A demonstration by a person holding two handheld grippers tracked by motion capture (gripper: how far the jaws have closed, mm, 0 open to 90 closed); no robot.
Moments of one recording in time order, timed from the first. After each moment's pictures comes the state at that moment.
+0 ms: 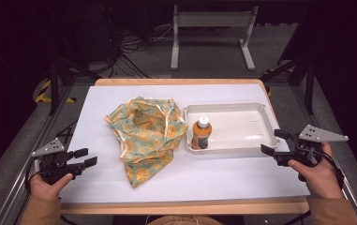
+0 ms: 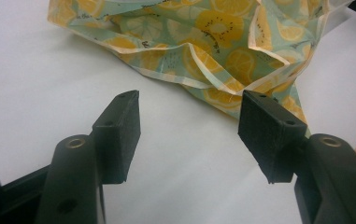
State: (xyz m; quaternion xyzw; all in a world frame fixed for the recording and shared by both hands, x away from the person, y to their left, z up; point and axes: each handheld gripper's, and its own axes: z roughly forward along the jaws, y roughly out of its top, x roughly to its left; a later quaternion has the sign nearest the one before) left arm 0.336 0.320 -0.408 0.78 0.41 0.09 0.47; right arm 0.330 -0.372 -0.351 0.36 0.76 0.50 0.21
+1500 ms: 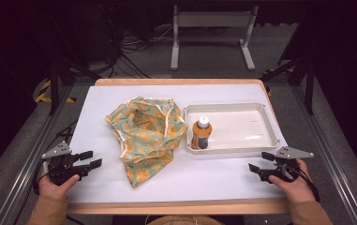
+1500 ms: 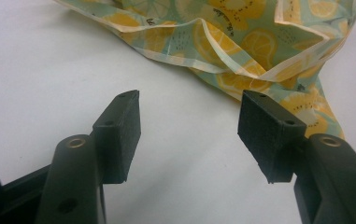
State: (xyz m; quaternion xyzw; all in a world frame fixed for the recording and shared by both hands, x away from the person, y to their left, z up) left arm 0.343 0.312 -0.433 0.78 0.42 0.09 0.46; right arm 0.328 -0.358 -0.439 0.42 0.79 0.41 0.18
